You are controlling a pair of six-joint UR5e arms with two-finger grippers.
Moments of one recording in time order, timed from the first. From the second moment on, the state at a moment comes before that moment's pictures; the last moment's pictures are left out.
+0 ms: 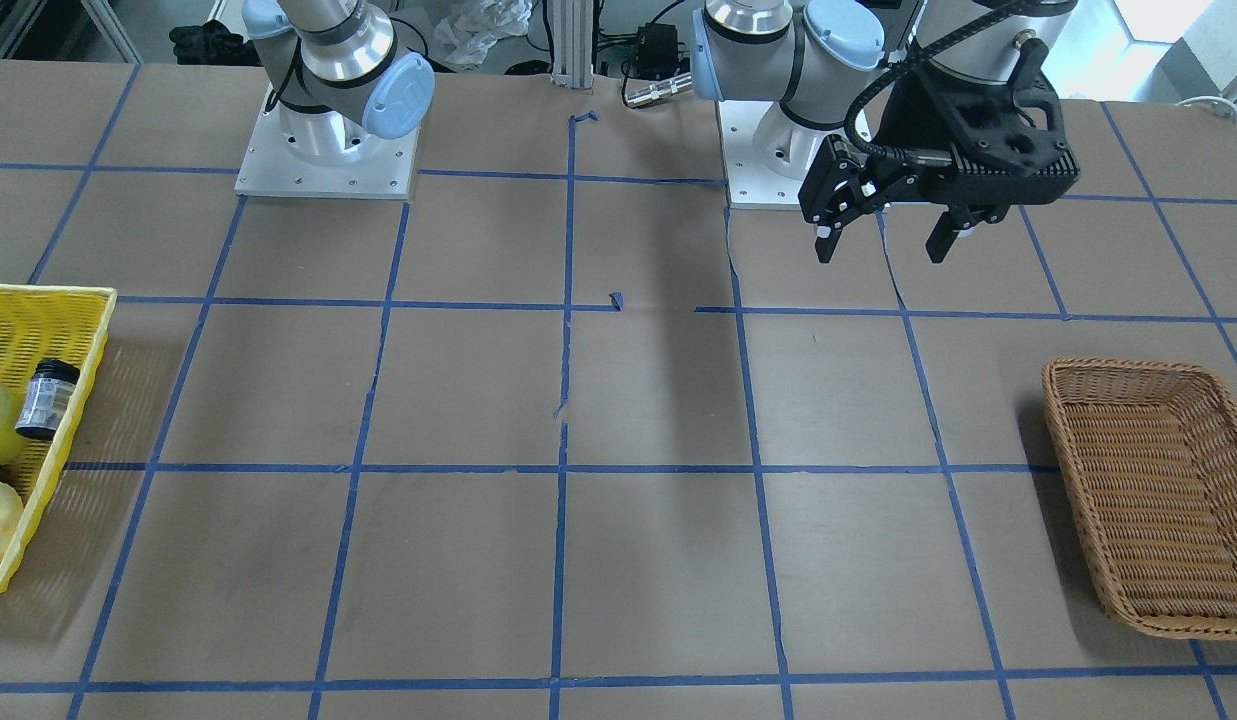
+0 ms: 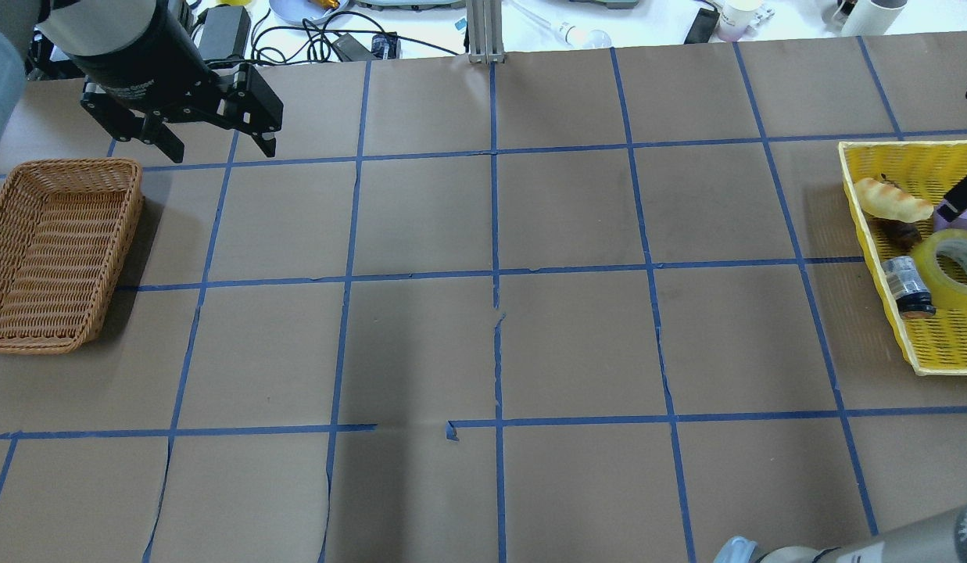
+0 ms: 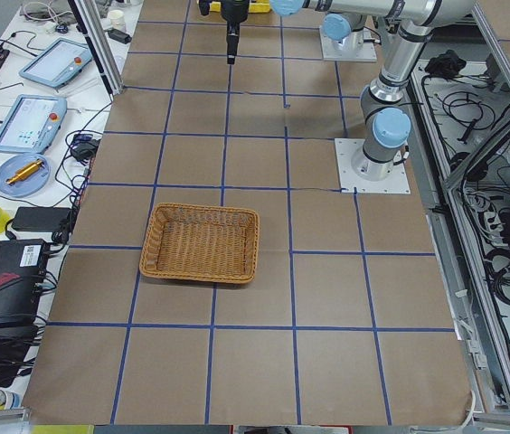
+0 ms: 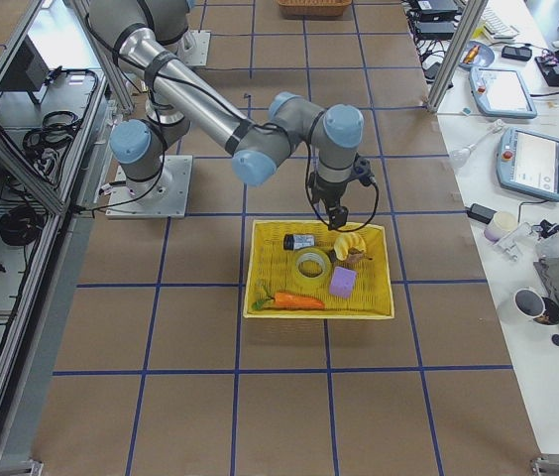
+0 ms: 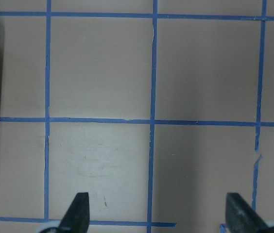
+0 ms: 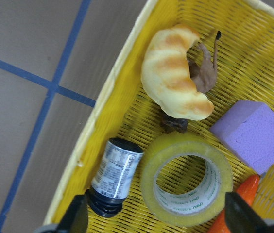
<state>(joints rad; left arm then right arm) -1.56 -1.56 -1.50 -1.55 1.58 -0.02 0.91 -1.29 1.70 -2.00 -1.62 -1.09</state>
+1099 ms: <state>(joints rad) -1.56 -1.56 -1.52 -1.54 1.58 -0.01 0.78 -1.17 1.87 -2.20 -1.66 -1.14</state>
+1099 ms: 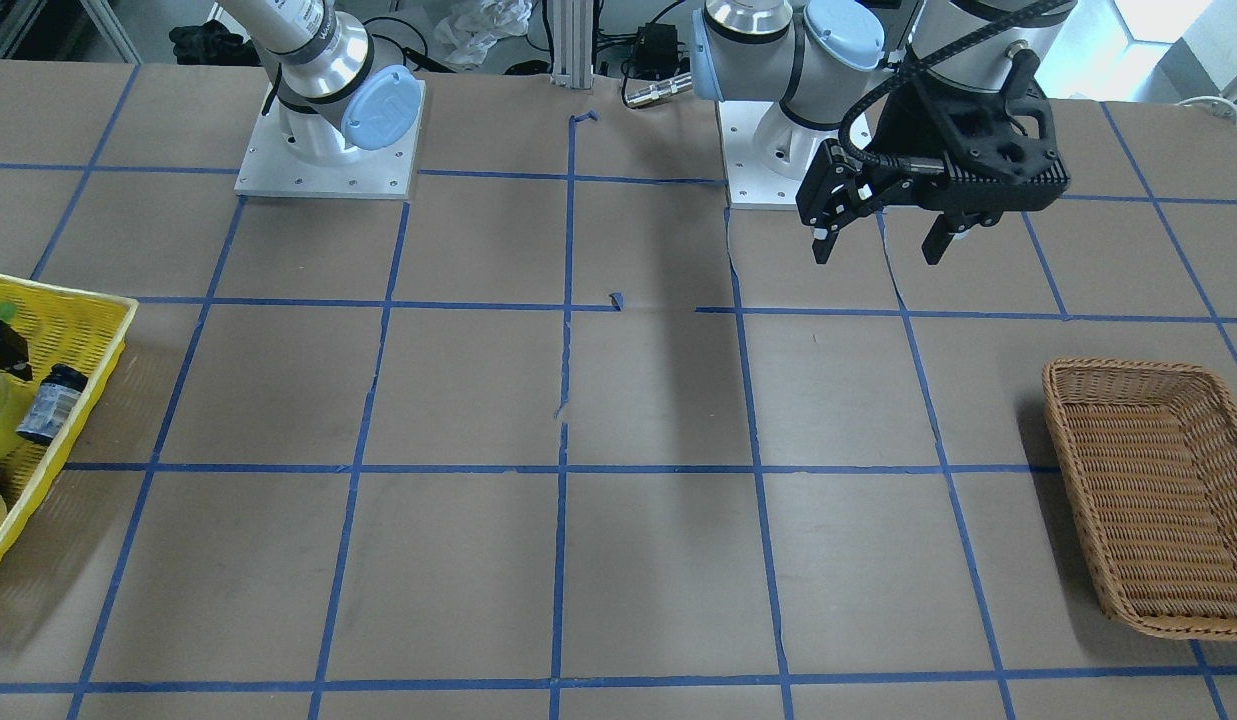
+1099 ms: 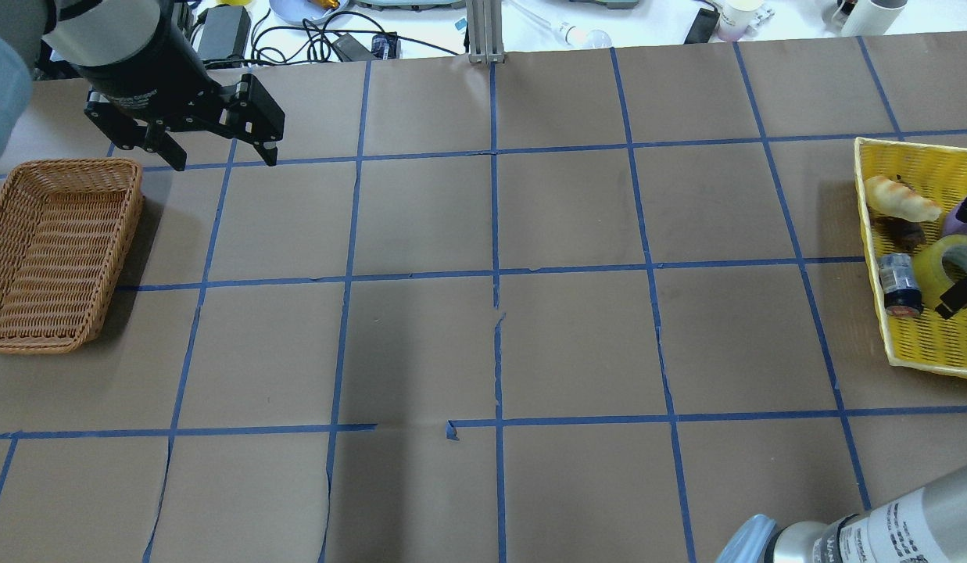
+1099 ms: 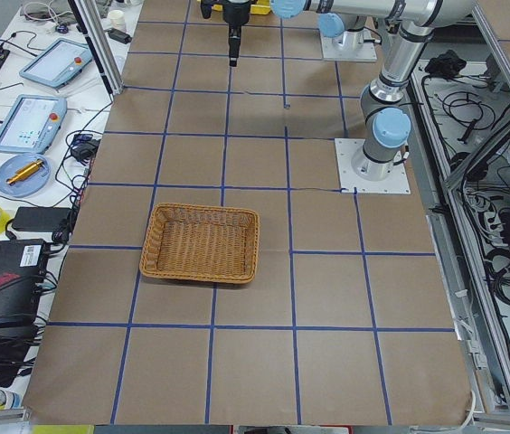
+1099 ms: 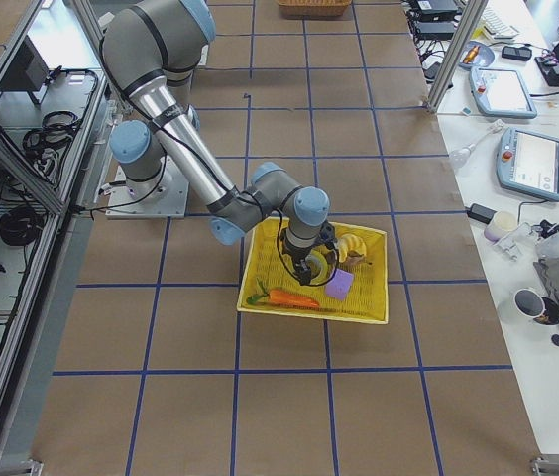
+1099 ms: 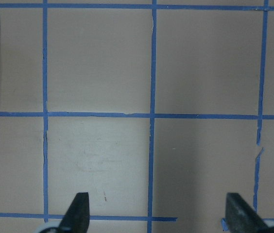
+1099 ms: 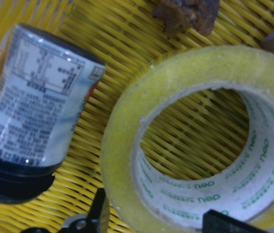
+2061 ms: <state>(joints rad) -1.56 -1.56 -1.52 -1.54 1.58 -0.01 0.79 -1.24 1.87 -2.18 -1.66 -1.06</state>
